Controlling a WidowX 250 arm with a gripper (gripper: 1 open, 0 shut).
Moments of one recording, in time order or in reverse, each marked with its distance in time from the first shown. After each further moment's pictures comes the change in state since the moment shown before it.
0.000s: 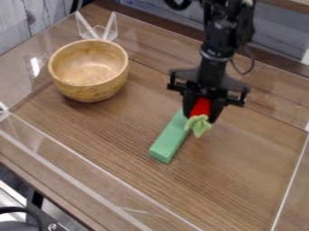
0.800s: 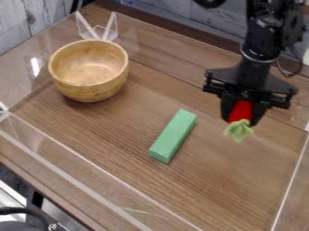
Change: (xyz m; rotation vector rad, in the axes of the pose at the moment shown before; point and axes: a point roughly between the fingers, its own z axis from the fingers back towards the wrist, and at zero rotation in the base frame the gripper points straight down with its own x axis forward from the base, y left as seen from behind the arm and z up) arm -0.022 -0.062 0.012 -0.050 -0.072 -0.069
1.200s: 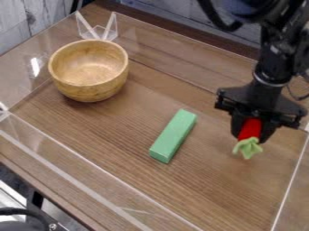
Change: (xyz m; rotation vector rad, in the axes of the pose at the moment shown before) arm -0.001 -0.011 -0.025 0.004 -0.001 -0.023
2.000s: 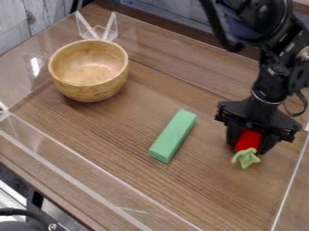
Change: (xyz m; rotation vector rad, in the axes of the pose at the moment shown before) arm 0.005 0.001 -0.027 0.014 -0.002 -0.016
